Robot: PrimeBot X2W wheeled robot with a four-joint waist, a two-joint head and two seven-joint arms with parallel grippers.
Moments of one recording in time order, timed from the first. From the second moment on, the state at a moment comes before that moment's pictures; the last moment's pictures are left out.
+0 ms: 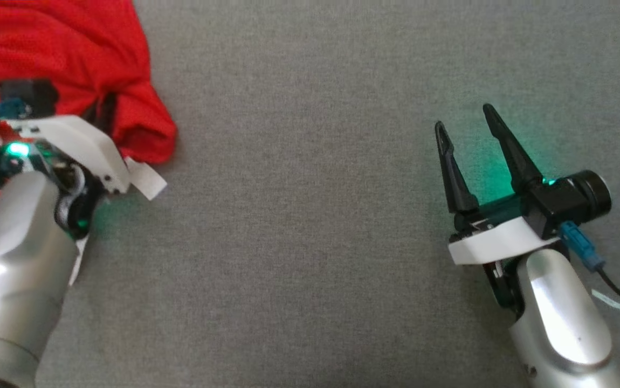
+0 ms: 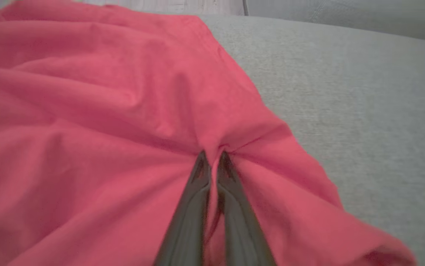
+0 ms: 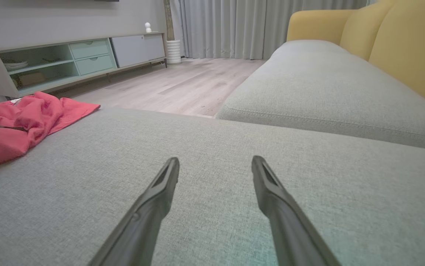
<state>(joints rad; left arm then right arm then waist) -0.84 0.37 -0.55 0.82 -0.75 -0.13 0.17 -0.31 -0.07 0.19 0.22 -0.01 0.12 -0.25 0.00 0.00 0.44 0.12</state>
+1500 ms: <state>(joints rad) -0.65 0.47 -0.65 0.02 -1.20 0.05 0.54 -0.13 -0.06 0.28 0.08 0.22 0.12 -0.26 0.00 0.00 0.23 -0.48</state>
